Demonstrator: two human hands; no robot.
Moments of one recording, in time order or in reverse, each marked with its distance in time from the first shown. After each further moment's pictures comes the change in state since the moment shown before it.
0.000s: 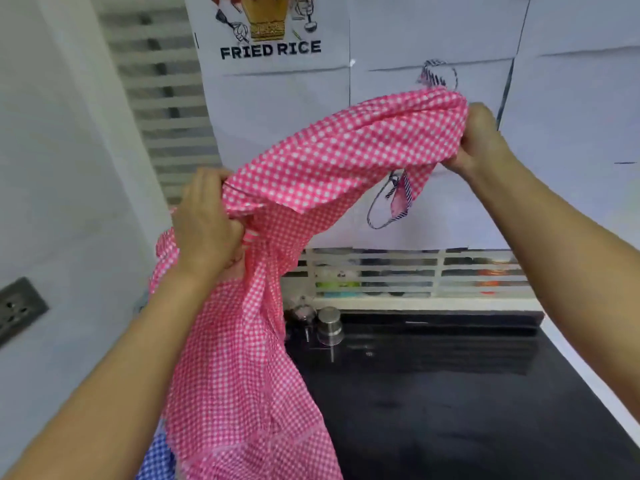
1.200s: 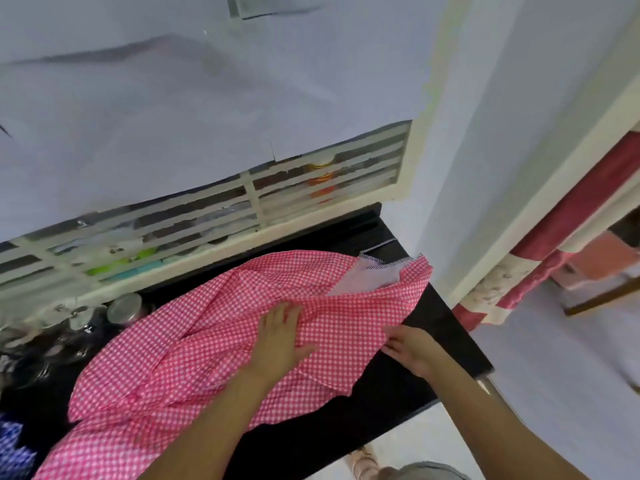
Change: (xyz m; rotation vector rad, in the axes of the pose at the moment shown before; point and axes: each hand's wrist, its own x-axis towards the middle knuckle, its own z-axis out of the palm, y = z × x) left_hand -0.340 0.189 0.303 -0.130 -1.499 0.158; right_hand -0.263 0.170 -0.430 -0.067 0.919 0.859
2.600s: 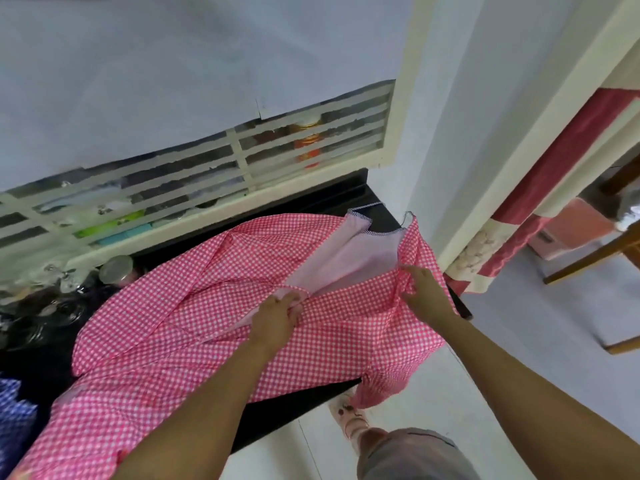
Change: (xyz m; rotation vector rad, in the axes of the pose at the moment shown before) left_hand -0.025 -0.003 0.046 -0.230 -0.041 -0.077; right_hand -0.018 0.004 -0.049 -1.237 0.306 -0.631
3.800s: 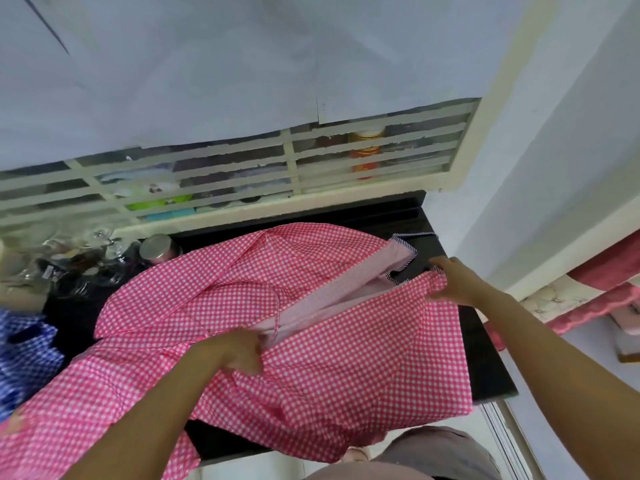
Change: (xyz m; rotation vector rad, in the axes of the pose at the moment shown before) left_hand -0.022 -0.032 -0.067 0.292 -0.633 -0.332; right_hand 0.140 -0.010 -0.036 -0.304 -0.300 -0.175
